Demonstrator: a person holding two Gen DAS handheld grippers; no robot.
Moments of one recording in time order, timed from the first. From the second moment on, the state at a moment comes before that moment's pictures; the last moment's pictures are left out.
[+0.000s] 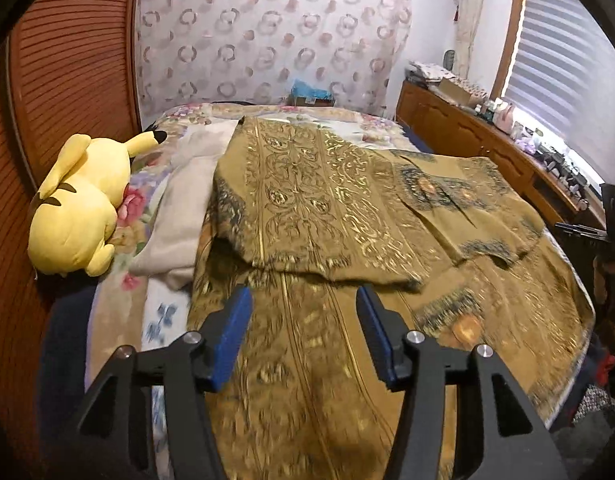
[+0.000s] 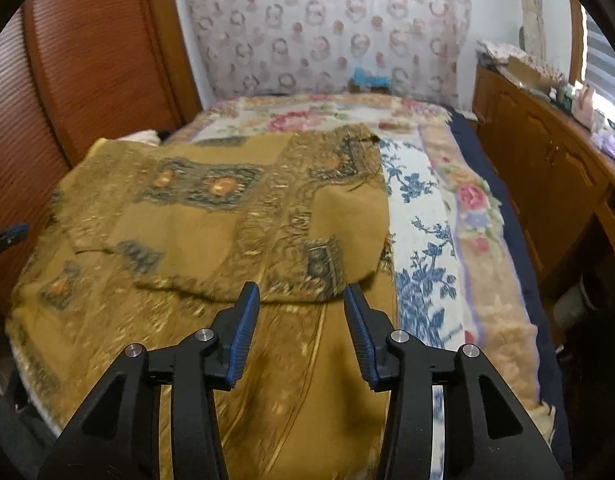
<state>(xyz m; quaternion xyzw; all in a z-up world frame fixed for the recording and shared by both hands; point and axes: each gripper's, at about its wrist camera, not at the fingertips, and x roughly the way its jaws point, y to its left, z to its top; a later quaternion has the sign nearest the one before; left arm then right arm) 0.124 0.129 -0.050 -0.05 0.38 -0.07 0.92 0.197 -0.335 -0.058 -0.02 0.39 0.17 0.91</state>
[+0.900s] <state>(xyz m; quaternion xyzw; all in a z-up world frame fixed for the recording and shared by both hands) 0.187 0.145 -0.063 0.00 0.38 -0.01 0.92 0.256 -0.317 -0.075 -0.03 0.41 0.13 0.90</state>
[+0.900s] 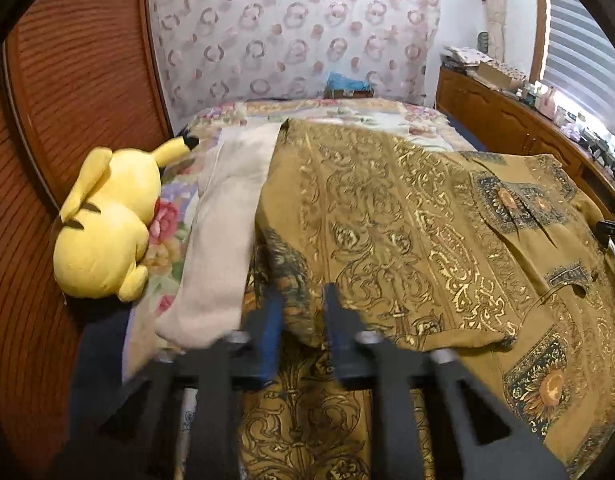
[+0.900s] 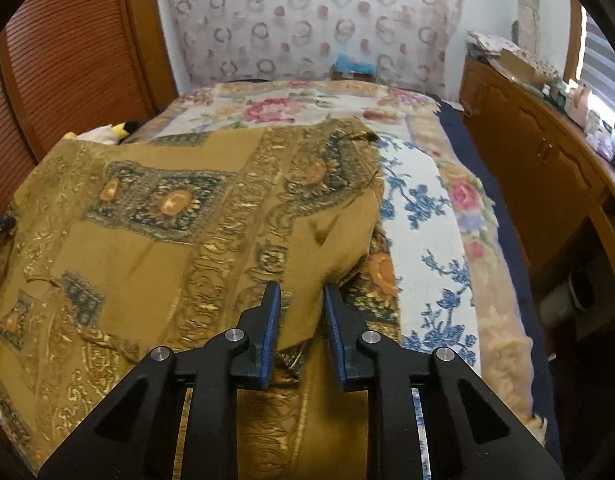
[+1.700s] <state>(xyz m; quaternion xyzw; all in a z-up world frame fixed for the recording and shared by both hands) 0.154 0.127 0.000 0.00 0.32 -0.05 0.95 0.234 -0.323 -0.038 -0.04 0.35 0.16 0.92</state>
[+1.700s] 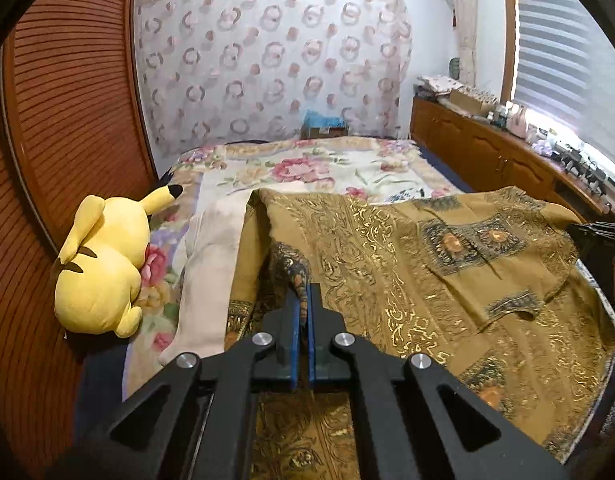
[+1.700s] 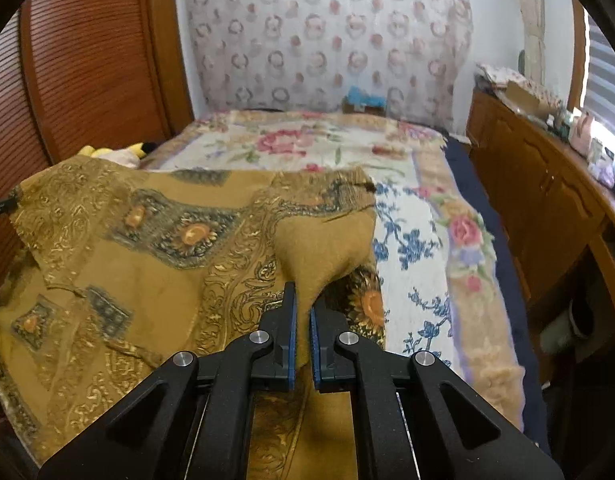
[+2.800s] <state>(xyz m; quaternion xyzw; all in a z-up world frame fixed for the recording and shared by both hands) 0.009 0.136 -0.073 -0.05 0.38 -0.03 0.92 0.113 -0.373 -0.065 -0.04 0.38 0.18 0.90</state>
